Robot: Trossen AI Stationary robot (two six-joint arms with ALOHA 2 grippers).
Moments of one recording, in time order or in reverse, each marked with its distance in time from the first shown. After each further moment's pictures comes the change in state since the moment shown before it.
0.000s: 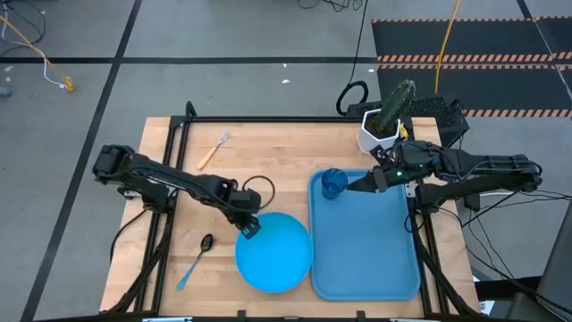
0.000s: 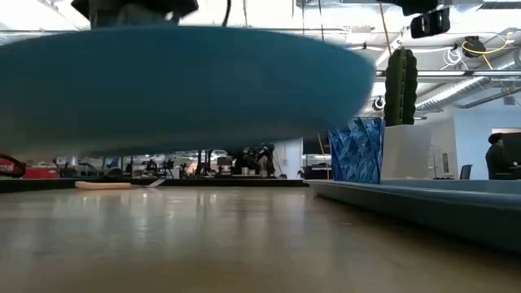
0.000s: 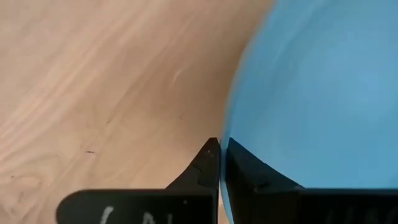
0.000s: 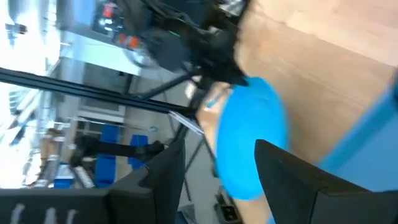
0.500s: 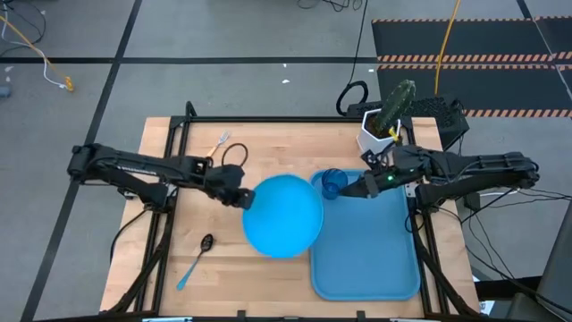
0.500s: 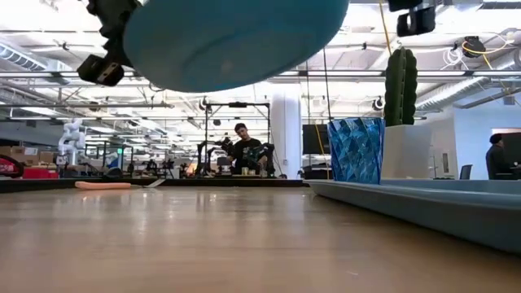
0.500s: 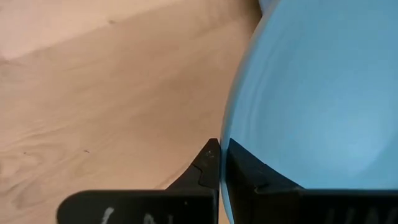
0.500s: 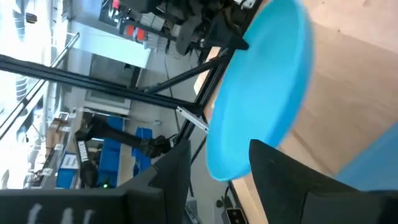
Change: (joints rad) left arm 0.107 -0.262 0.001 -0.035 -0.090 -0.304; right arm 0.031 0.104 0.000 0.139 -0.003 -0.006
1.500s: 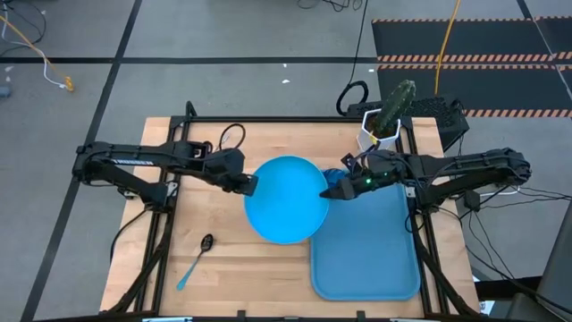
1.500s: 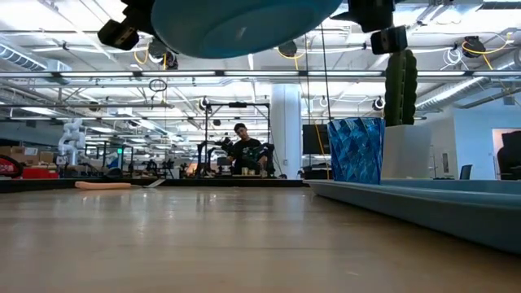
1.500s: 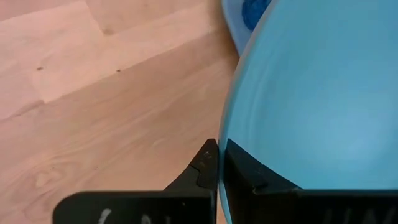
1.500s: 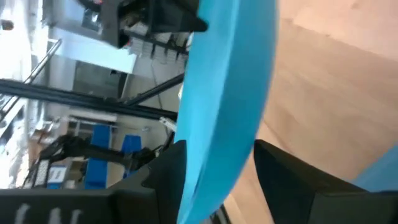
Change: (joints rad) left arm 0.041 0.065 0.300 -0.259 -0.084 0.066; right arm -0.003 0.179 0.000 0.124 0.039 0.008
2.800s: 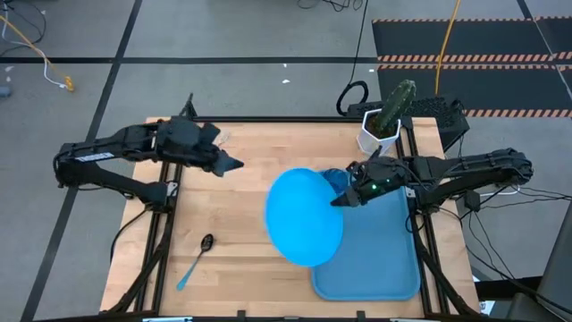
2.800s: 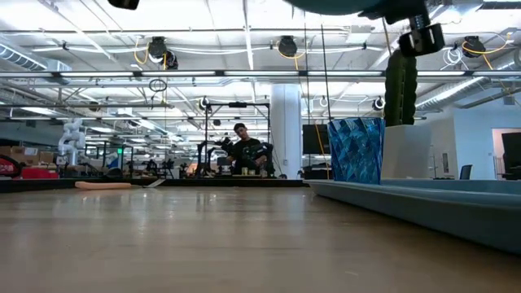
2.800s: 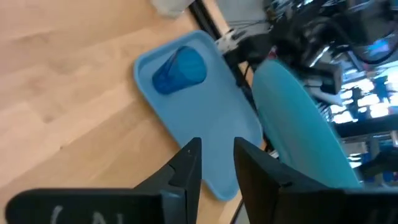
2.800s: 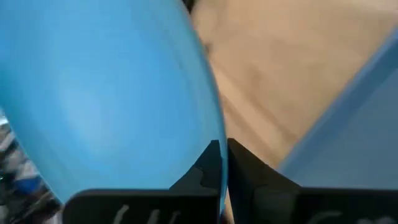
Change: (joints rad) left arm 0.060 -0.218 0.084 0.104 0.001 0.201; right arm 0.031 -0.051 0.005 -0.217 -0.021 0.064
